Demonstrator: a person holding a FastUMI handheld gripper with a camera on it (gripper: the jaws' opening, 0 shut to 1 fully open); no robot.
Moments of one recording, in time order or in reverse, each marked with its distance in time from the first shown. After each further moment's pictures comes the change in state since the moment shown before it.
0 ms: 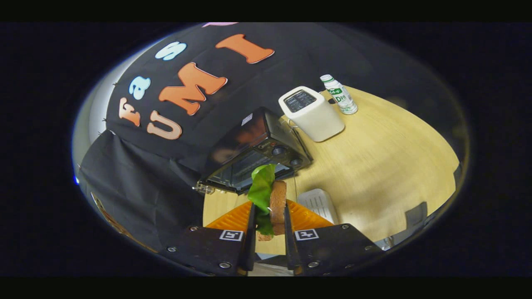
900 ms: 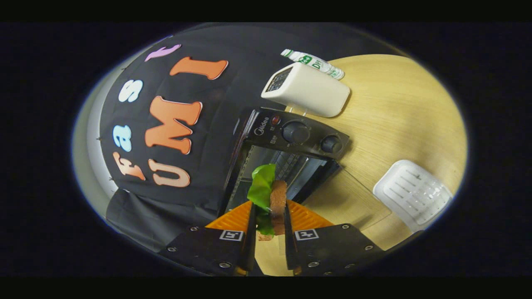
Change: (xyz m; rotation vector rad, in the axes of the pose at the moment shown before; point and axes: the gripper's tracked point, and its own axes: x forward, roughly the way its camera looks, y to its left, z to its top) arm 0.156 0.048 -0.012 0.461 -0.262 0.130
